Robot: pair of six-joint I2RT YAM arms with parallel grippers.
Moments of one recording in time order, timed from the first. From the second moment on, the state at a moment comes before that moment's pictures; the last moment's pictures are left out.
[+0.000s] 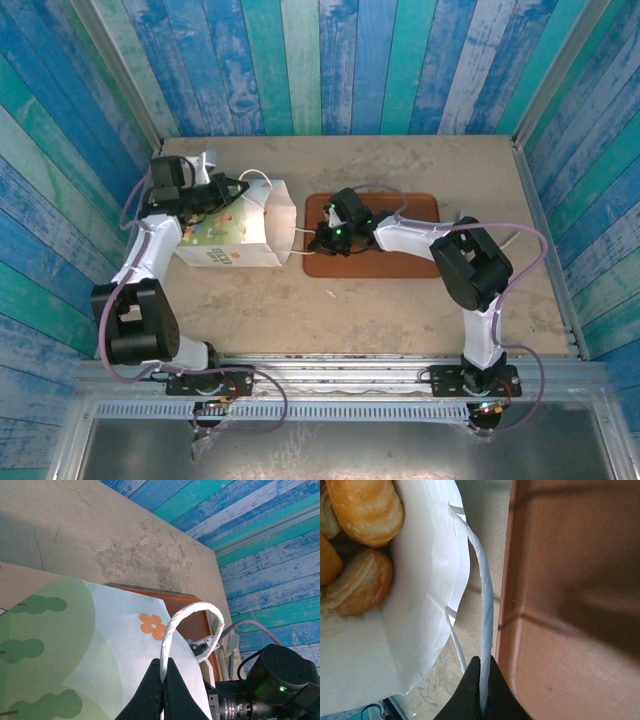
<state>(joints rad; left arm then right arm) 0.12 1.44 1.04 -0.23 0.87 -0.45 0.71 1.98 1.25 -0.14 -0.45 0.87</state>
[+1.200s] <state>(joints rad) 0.07 1.34 1.09 -0.47 0.83 -0.17 0.47 1.26 0.97 -0.47 0.05 0.70</state>
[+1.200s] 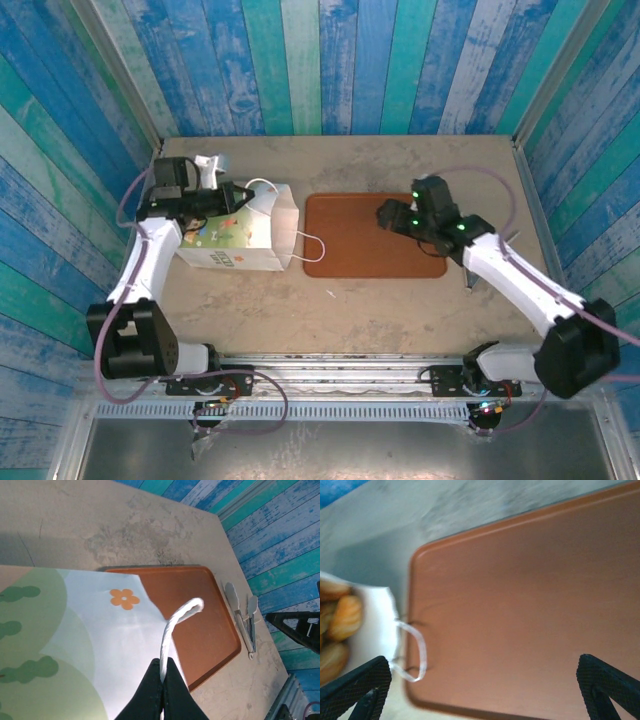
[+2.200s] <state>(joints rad) 0.07 1.24 1.12 -0.45 0.78 -0.15 -0.12 1.31 0.82 -0.80 0.10 0.46</state>
